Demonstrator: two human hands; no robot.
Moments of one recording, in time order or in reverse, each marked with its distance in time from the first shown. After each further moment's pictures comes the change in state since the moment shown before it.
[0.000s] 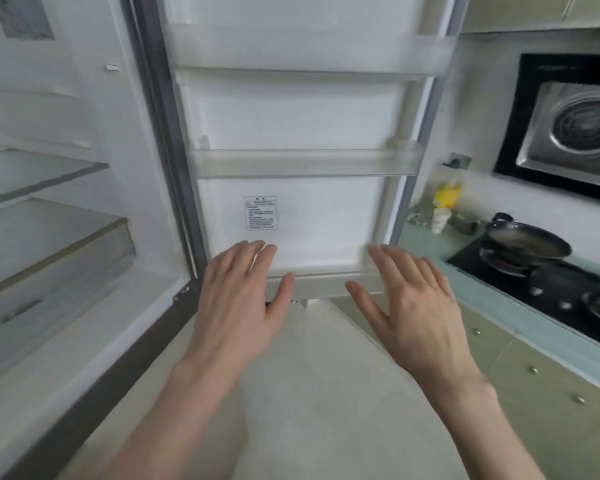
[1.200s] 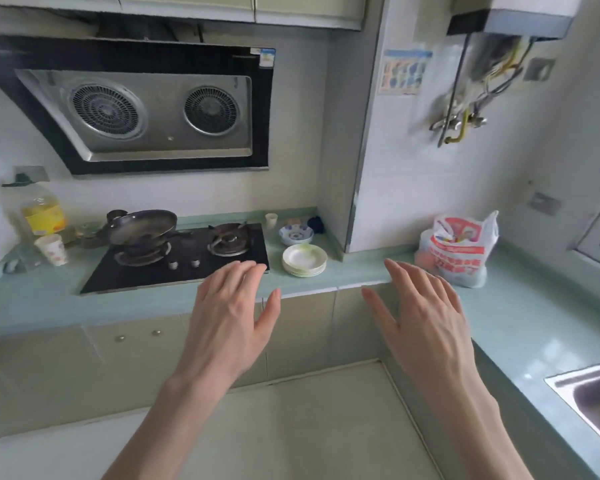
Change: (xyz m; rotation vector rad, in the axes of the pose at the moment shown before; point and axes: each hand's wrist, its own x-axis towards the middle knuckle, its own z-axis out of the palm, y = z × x) left_hand -0.037 0.583 0.149 -0.753 -0.237 0.859; right_hand -0.329 0.366 -0.271 -0.700 0.137 1.037
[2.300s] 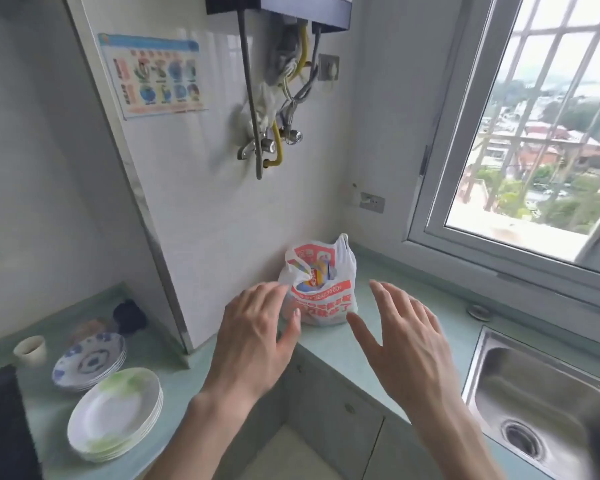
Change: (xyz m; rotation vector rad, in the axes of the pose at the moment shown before) left_hand 0.365 0.183 0.377 -0.460 -0.220 0.501; right_hand 0.234 0.271 0.135 -0.346 0.050 0.532
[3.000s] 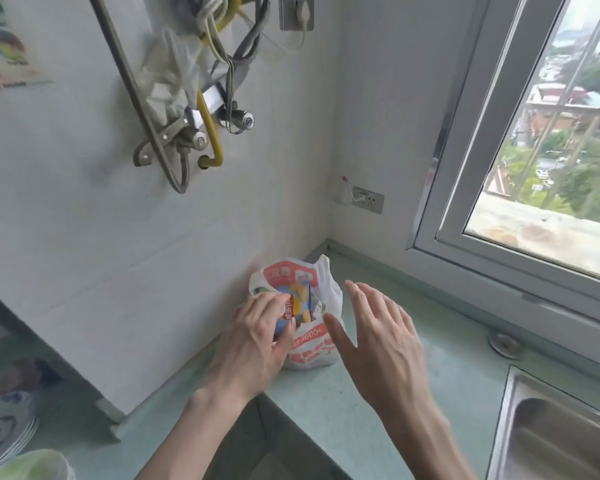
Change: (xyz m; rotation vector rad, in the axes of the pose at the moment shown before) left_hand 0.181 -0.033 0.207 -0.065 -0.182 0.021; right_hand 0.188 0.093 0.156 0.088 -0.067 0.003
